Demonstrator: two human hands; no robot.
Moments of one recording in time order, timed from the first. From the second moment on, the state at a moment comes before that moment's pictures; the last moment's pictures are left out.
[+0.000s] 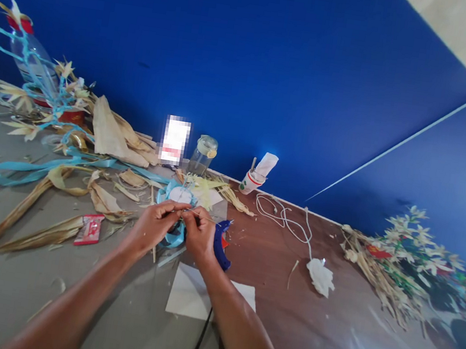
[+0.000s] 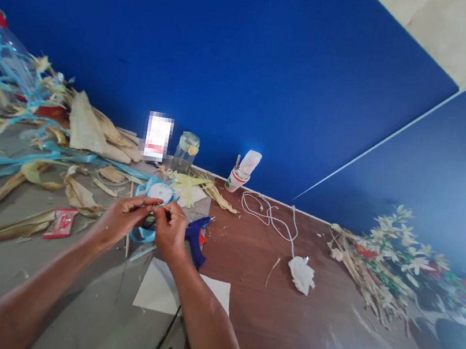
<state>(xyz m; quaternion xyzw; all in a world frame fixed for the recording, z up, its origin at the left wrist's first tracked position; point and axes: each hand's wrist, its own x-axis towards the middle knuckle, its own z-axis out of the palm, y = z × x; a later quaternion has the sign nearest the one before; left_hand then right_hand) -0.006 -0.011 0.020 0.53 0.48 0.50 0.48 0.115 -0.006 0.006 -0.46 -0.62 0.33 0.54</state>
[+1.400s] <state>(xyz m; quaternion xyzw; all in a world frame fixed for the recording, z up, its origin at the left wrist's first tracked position) -0.014 -0.010 0.022 0.60 0.54 0.43 0.41 0.119 0.004 0.002 -0.47 -0.56 0.49 0.48</state>
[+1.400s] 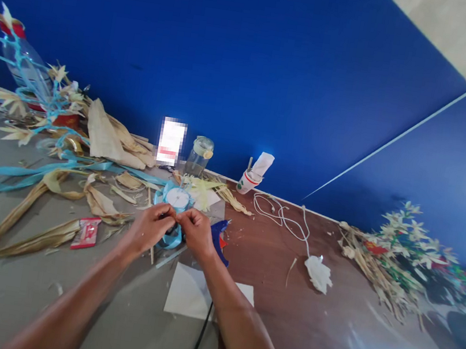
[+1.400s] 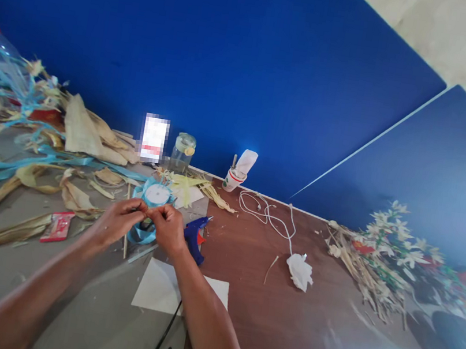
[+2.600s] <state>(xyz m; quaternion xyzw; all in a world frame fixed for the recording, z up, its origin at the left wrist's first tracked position) -0.007 -0.011 0.012 0.72 0.49 0.45 0.17 0.107 0.003 0.000 -0.42 -0.39 0.59 0.57</state>
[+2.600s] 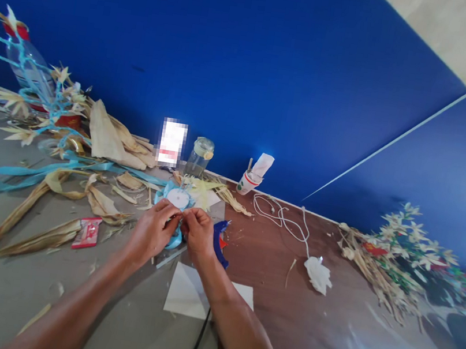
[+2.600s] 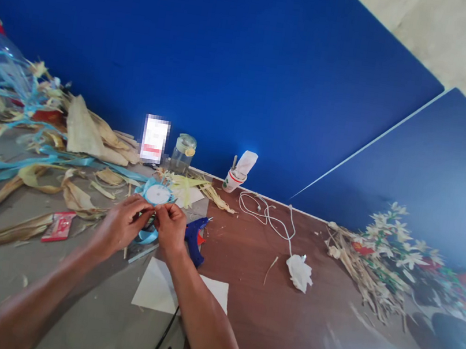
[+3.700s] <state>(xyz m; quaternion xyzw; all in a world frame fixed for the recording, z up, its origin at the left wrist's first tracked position) -0.011 -0.013 0.024 0.69 0.47 0.45 0.31 0.116 -0.003 0.010 -0.40 -0.51 0.52 0.55</state>
